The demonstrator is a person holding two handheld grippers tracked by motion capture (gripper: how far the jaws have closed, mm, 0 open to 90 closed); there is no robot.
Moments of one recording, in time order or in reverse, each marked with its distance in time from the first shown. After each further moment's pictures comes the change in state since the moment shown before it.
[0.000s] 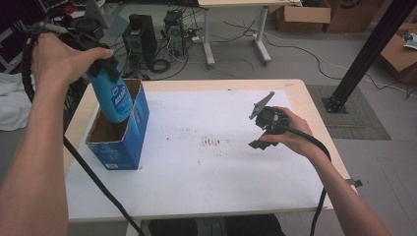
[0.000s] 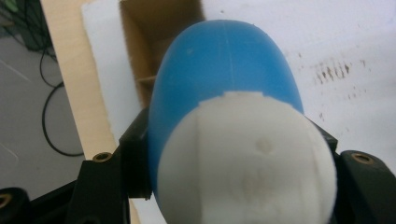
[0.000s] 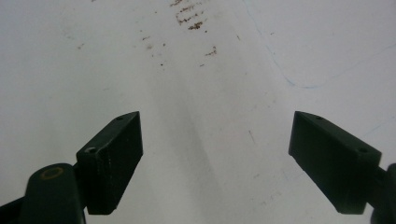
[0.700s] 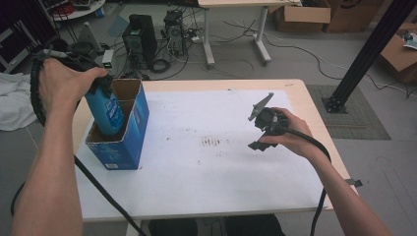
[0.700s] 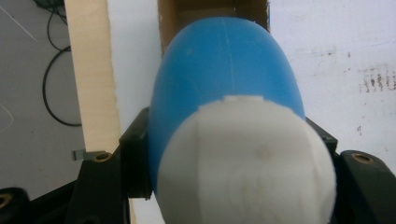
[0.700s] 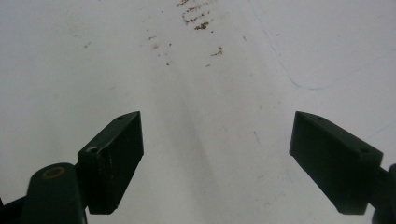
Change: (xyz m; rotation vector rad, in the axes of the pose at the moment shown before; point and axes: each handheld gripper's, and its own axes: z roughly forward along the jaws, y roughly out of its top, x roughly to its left) left arm 0.019 -0.015 0.054 0.048 0.053 -0.121; right arm 0.005 0.001 0.000 0.010 0.006 -0.015
